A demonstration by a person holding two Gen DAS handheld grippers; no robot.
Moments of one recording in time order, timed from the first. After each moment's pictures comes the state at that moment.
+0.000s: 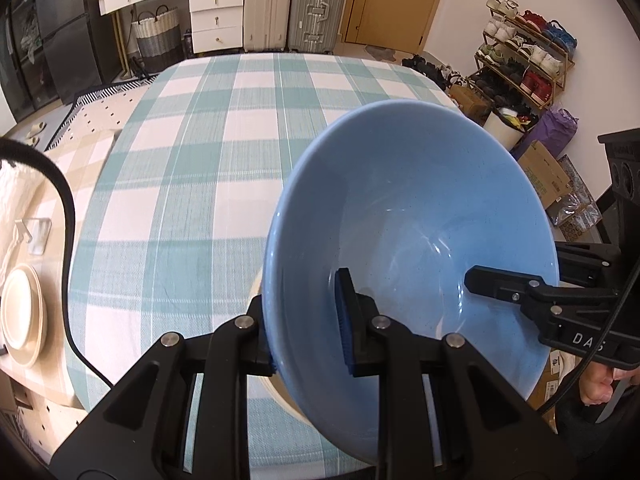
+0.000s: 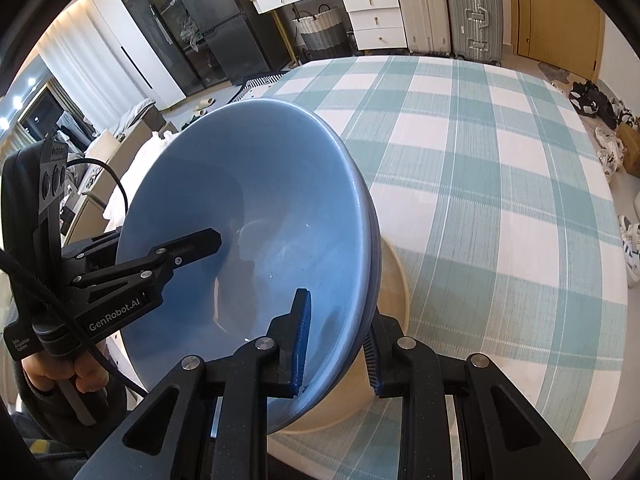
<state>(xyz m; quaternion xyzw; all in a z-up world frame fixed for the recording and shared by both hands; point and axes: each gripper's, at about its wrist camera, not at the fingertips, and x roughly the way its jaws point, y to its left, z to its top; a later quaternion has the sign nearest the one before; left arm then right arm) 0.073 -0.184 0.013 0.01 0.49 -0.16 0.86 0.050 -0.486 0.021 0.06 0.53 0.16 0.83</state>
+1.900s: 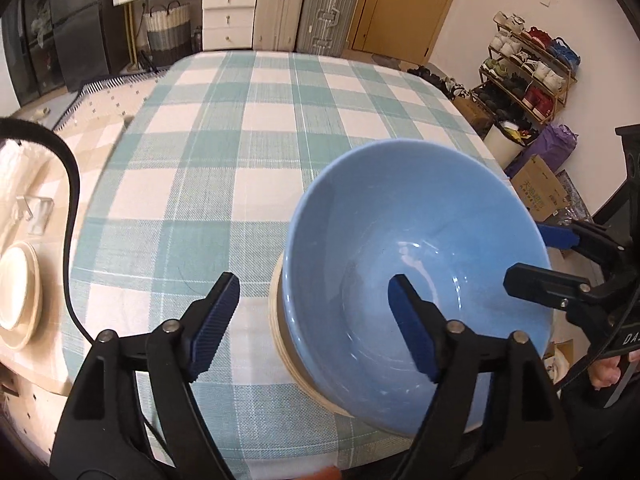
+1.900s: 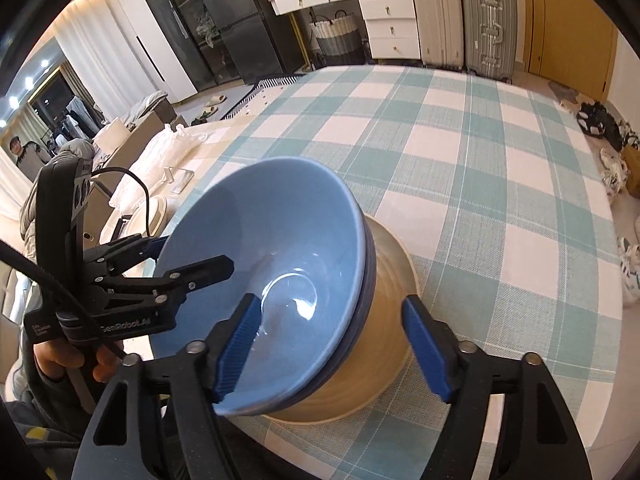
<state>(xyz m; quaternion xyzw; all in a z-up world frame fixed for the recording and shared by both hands) 0.080 -0.149 -0.005 -0.01 0.47 -0.15 0.87 0.039 -0.479 0.037 0.03 0.49 0.17 0.85</state>
